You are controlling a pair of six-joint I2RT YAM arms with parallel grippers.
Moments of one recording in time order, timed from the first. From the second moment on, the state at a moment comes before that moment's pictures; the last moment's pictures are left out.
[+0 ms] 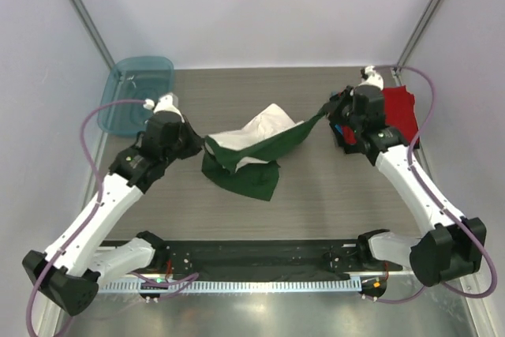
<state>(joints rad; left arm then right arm) -0.52 1.01 1.03 -0.64 -0.19 -0.70 0.25 1.20 0.99 -0.21 0.07 0.59</state>
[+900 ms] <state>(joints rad) -0.55 0.83 1.29 -0.64 0.22 -0.50 0.25 0.87 1.58 -0.58 -0.12 0.56</state>
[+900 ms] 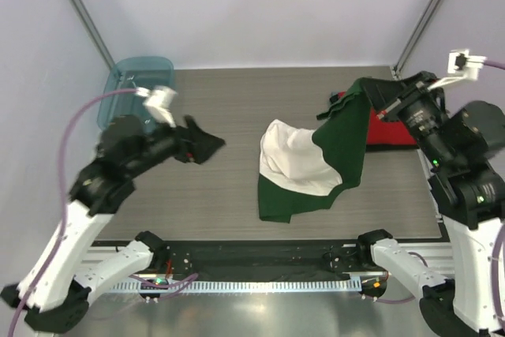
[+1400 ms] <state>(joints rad) -1.12 1.15 1.03 -0.40 -0.06 -0.43 0.25 1.03 1.52 -0.59 -0.08 0.59</state>
